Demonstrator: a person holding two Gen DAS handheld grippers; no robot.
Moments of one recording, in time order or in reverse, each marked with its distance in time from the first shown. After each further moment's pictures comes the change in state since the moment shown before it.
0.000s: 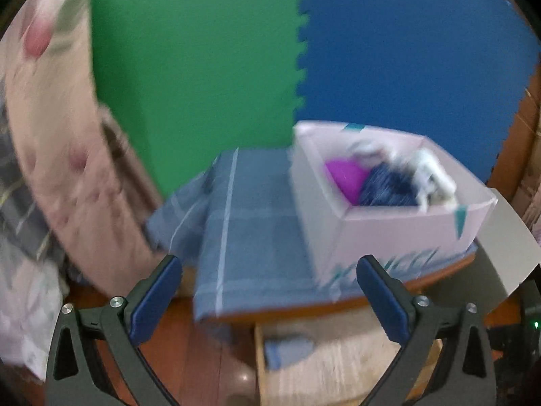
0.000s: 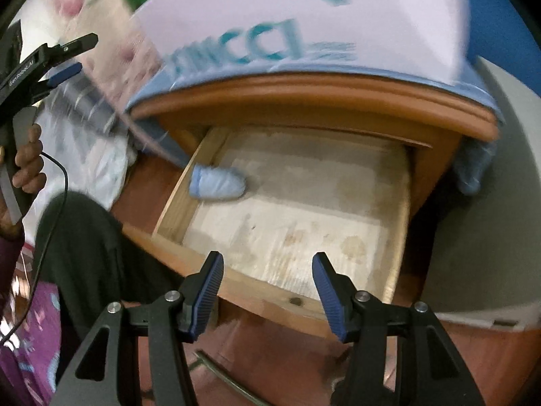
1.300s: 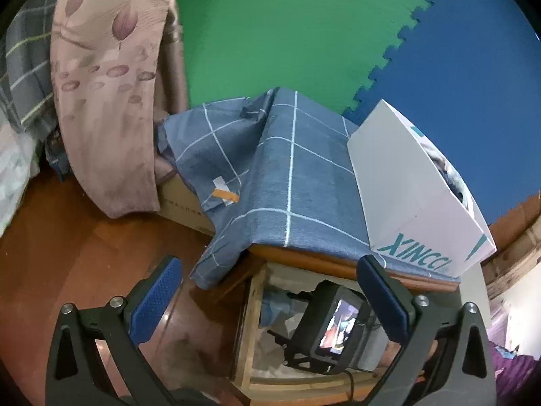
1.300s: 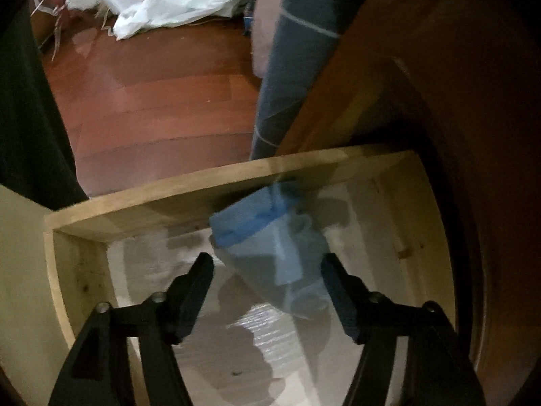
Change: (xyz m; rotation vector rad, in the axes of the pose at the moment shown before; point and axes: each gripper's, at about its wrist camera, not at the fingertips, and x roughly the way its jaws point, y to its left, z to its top) left arm 0.025 0.101 -0.050 -0.413 0.161 -0.117; right arm 0.237 0.150 0.082 -1.008 0.180 -0.127
